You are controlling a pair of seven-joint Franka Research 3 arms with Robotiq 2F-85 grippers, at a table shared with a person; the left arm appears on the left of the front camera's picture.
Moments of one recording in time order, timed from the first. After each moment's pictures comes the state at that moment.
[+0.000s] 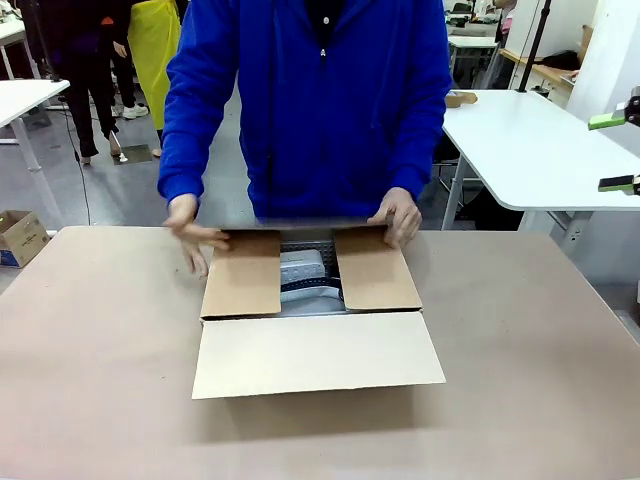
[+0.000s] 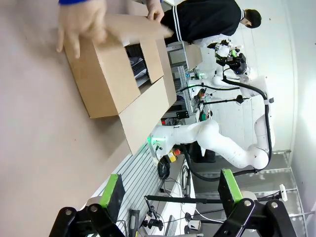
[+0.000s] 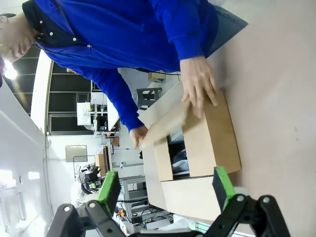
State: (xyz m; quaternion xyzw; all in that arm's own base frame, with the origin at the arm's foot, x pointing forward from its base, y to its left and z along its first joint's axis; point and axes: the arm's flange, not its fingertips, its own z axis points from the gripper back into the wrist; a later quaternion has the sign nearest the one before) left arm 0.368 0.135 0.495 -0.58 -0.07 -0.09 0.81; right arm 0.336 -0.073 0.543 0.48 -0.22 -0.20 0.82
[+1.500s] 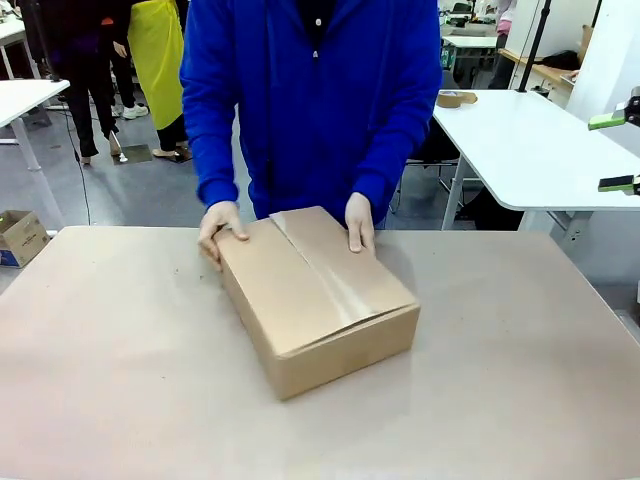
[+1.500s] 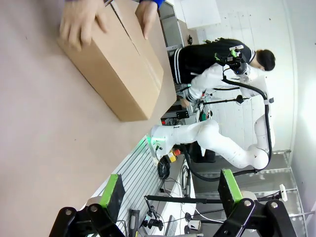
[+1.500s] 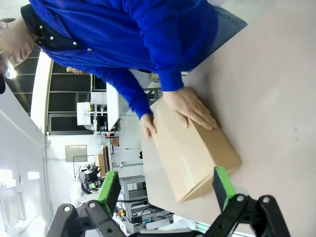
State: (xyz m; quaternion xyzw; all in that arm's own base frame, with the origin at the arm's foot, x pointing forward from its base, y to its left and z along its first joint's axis) left arm 0.368 0.135 0.495 -0.58 -0.07 -0.09 0.81; right arm 0.336 -0.073 0.543 0.48 -0.22 -0.20 0.82
